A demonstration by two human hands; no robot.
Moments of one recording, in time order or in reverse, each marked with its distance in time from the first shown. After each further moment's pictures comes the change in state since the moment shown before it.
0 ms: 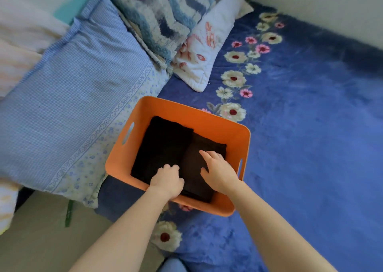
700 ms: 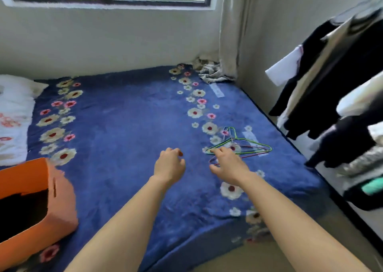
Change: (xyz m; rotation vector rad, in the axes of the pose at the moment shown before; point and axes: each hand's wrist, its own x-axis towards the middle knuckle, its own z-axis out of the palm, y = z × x) left_hand -0.313 0.382 0.225 0.150 0.238 0.851; right_hand -0.564 0.254 -0.043 0.088 0.516 0.689
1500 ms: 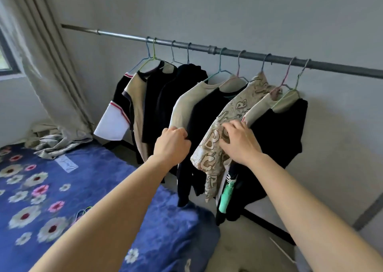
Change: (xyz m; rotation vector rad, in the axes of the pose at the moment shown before) left_hand 0.045 0.608 0.159 0.028 0.020 0.872; right_hand -0.183 0.497 -0.273 -0.169 0.659 0.604
